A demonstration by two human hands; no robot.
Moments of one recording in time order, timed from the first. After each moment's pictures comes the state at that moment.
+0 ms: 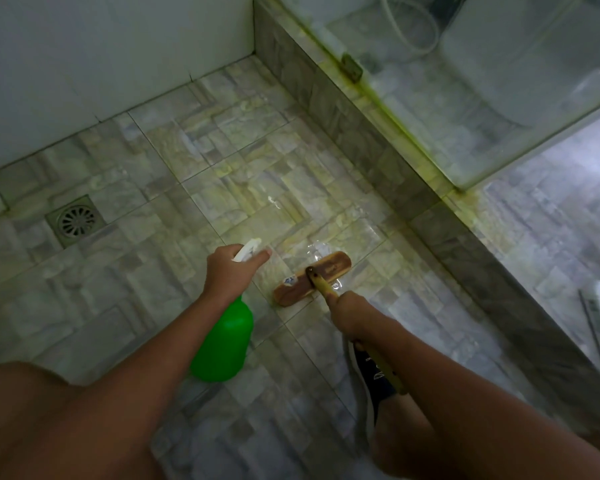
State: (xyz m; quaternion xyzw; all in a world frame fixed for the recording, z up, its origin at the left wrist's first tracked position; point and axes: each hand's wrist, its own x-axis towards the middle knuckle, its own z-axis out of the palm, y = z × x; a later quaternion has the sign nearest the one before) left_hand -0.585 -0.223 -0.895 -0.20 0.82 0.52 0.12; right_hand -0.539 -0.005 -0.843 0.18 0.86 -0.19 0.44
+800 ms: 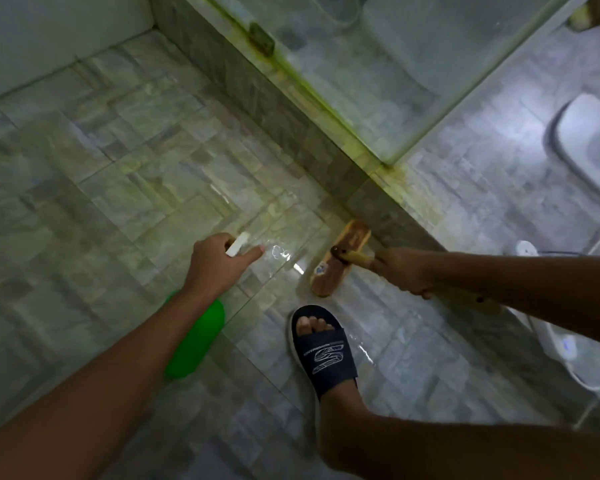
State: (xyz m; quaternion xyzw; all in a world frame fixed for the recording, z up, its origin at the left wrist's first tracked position) left_hand -0.604 -0.120 -0.901 -0.05 0.87 0.46 0.14; right_hand -0.577 0.185 -0.793 0.12 0.87 -0.07 0.46
